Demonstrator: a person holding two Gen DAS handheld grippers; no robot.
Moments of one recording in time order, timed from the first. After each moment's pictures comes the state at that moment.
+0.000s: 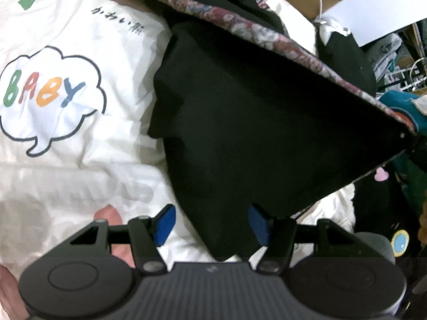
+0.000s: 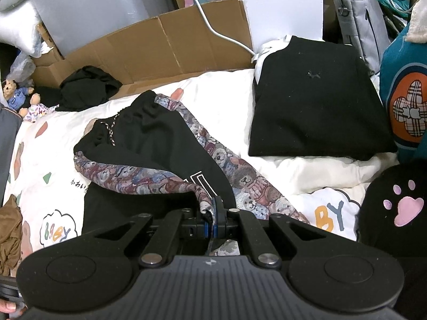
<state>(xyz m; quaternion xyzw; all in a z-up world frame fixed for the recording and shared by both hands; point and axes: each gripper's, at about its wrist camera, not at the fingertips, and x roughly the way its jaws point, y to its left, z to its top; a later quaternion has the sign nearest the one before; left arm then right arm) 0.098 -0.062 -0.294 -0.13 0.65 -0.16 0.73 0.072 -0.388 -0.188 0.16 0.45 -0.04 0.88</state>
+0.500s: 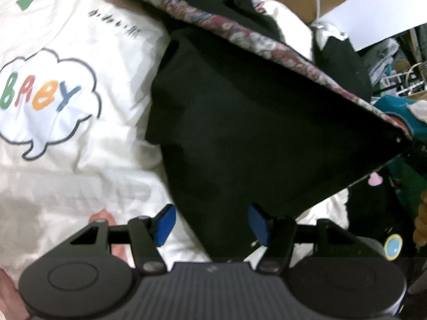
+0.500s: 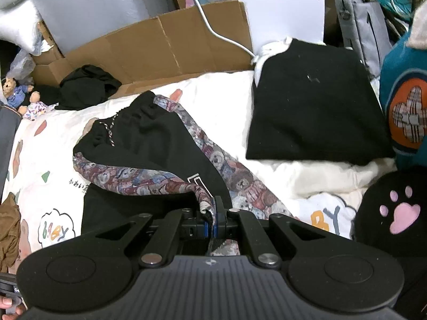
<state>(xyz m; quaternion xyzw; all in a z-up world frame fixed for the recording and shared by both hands) 0.101 -0.059 -0.282 -0.15 0.64 -0.17 0.73 0.078 -0.391 -0.176 0.15 0.45 -0.04 0.88</state>
